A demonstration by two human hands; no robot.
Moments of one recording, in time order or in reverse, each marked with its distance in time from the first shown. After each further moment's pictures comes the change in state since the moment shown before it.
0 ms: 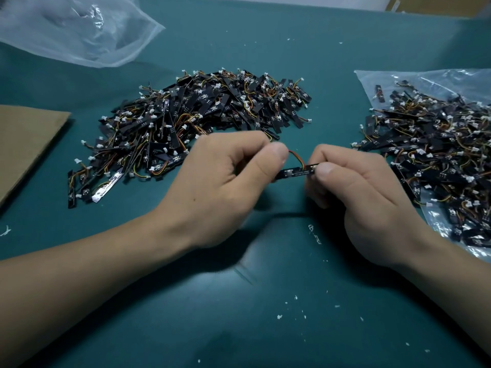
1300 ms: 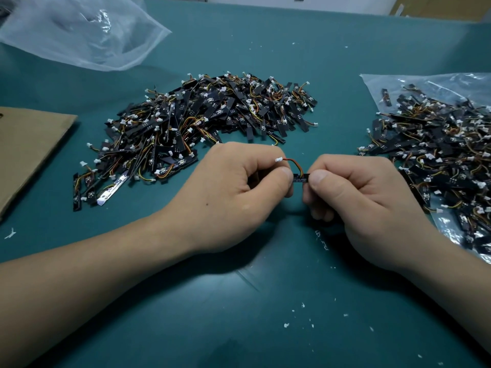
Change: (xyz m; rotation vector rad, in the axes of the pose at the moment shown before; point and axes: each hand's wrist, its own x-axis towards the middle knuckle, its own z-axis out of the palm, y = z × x) left_hand 0.001 0.001 0.000 0.012 -0.128 -0.048; right_hand 0.002 -0.005 0.003 -0.068 0.014 0.052
